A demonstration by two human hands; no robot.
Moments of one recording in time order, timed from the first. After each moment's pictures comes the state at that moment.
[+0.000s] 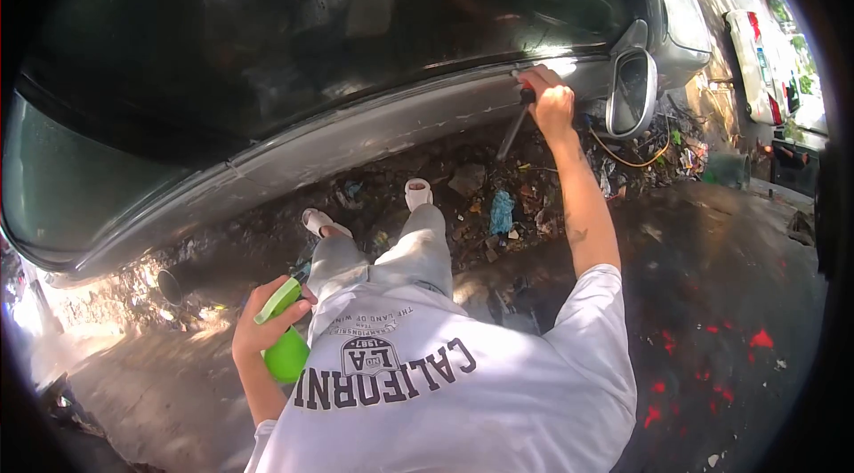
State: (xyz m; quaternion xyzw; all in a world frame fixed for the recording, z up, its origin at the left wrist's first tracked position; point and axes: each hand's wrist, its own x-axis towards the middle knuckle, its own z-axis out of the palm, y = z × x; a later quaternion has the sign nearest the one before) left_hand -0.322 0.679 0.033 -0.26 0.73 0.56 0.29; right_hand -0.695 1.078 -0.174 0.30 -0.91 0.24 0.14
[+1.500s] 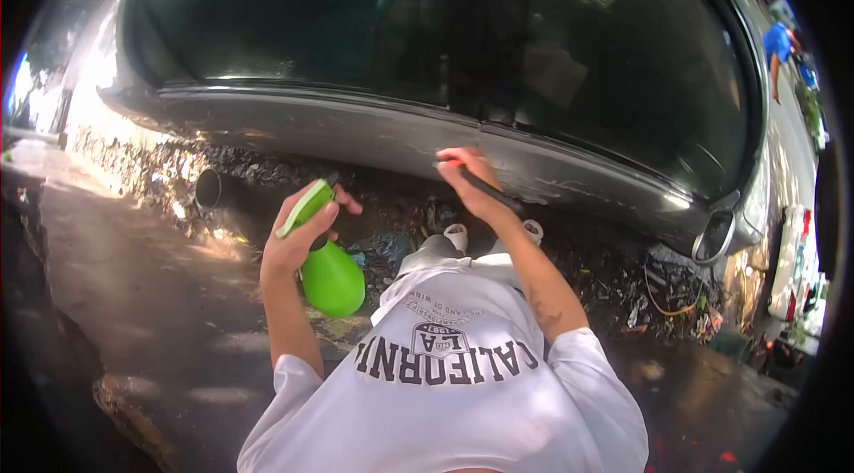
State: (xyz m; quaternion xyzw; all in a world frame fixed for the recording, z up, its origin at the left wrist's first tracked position) left_hand -0.194 0.520 0.092 -0.32 0.69 0.65 -0.06; right_hand -0.436 0.681 -0.082 0.39 -0.69 0.57 -0.22
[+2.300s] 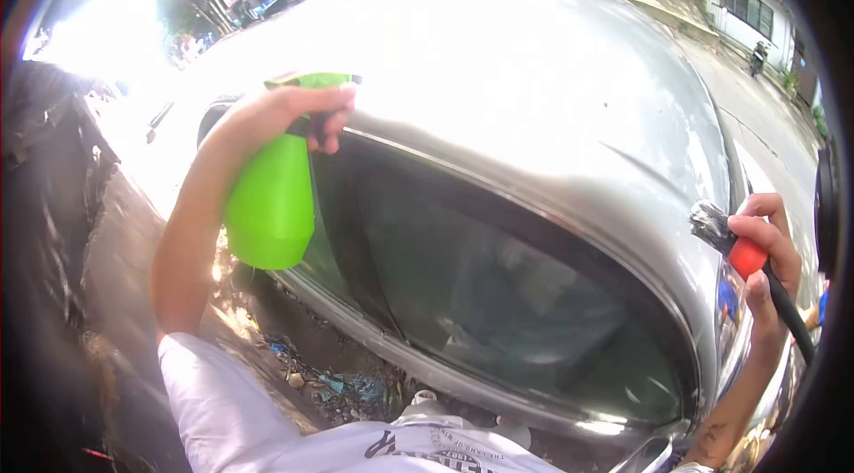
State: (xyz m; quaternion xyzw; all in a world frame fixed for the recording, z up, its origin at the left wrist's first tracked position) left_hand -0.611 0.556 0.397 -0.36 0.84 0.37 -0.14; right_hand -0.906 0.957 0.282 0.54 -0.67 0.50 0.07
